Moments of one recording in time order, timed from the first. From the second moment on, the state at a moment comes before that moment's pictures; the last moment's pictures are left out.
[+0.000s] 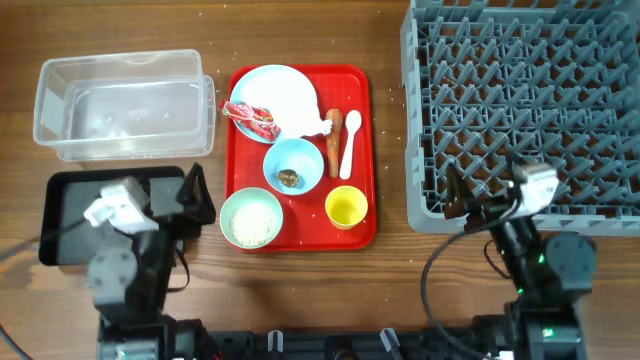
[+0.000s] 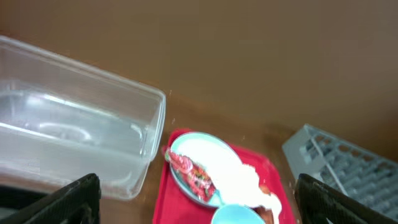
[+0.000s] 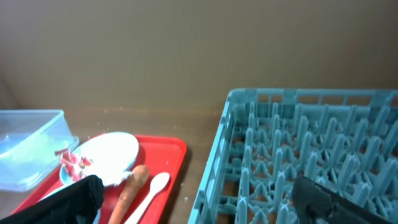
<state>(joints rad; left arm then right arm) 0.08 0.38 0.45 -0.25 0.13 -0.41 -0.02 0.44 0.44 -0.15 -0.27 0.08</state>
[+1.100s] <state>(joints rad) -0.30 1.98 1.69 -0.84 0.10 -0.43 -0.02 1.19 1.02 -0.88 -0.29 0.07</state>
